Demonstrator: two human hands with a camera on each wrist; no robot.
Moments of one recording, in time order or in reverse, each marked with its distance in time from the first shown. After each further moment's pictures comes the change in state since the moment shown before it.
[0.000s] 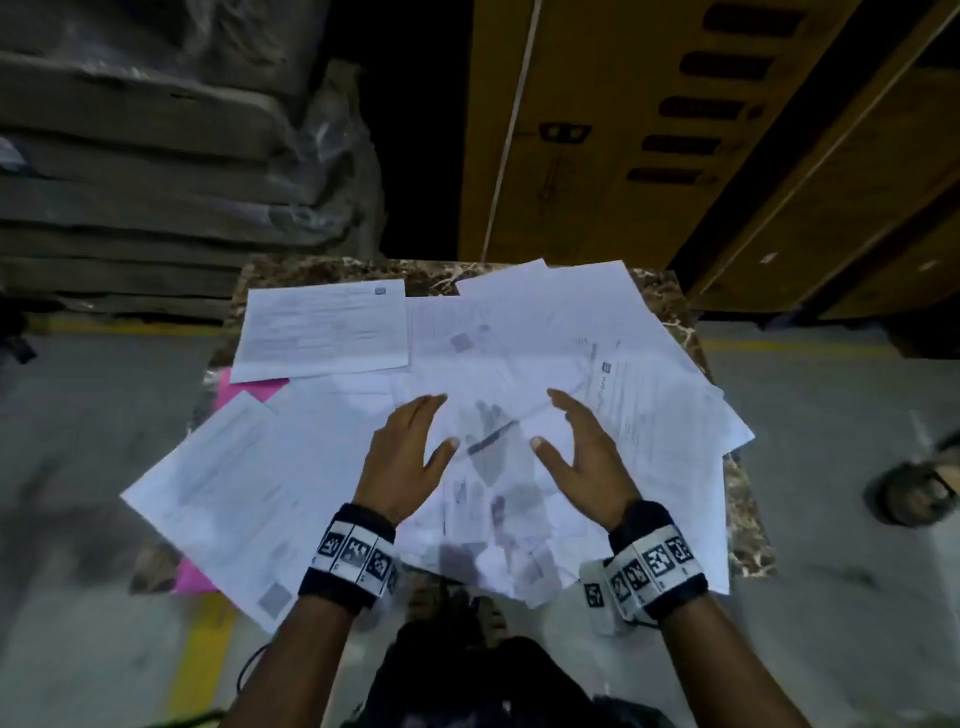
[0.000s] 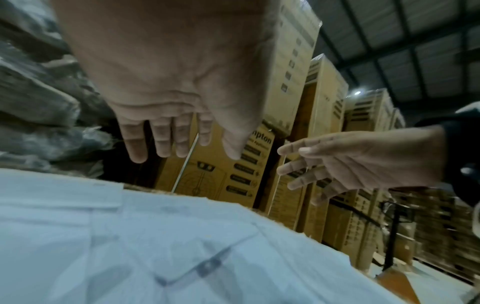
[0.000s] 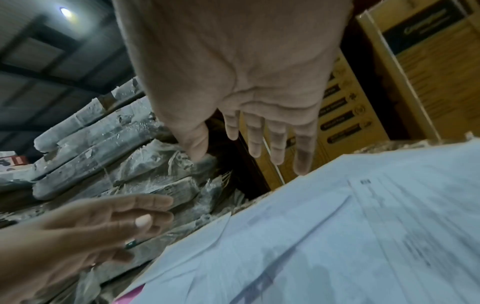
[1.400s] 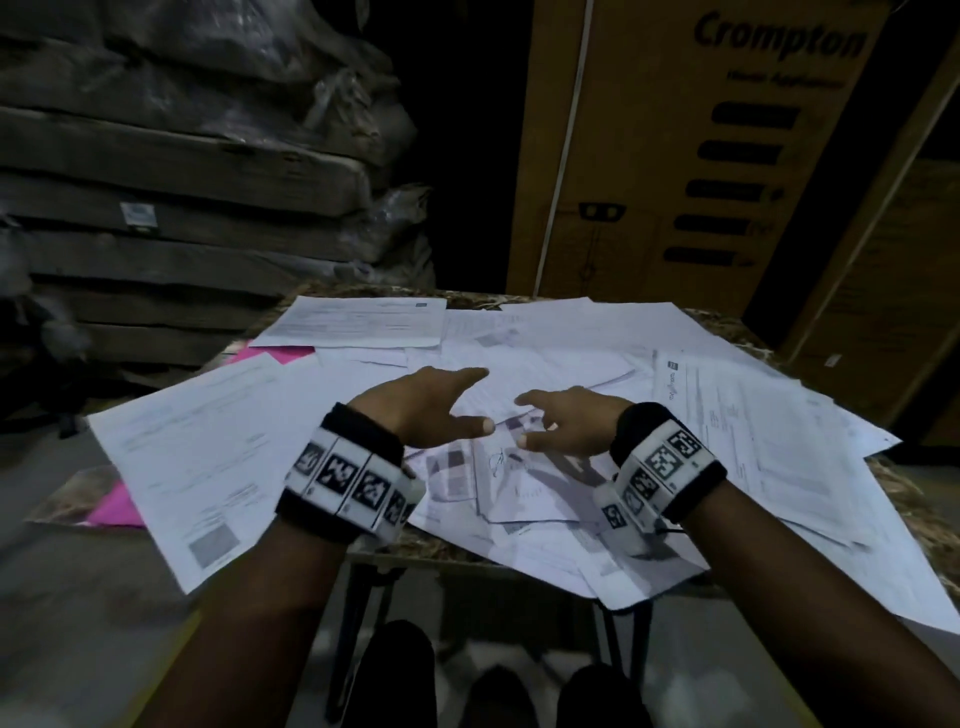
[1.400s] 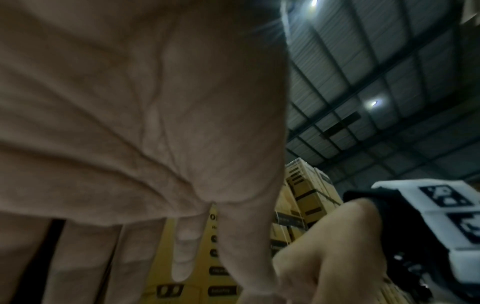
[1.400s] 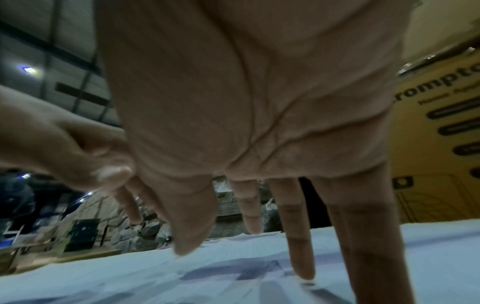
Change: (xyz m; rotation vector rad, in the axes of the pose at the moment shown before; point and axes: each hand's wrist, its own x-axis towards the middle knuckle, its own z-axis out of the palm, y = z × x) left_hand -0.026 -0.041 0.053 0.412 -0.226 0.002; right_hand 0.047 0.072 0.098 -0.783 -0.392 -0.159
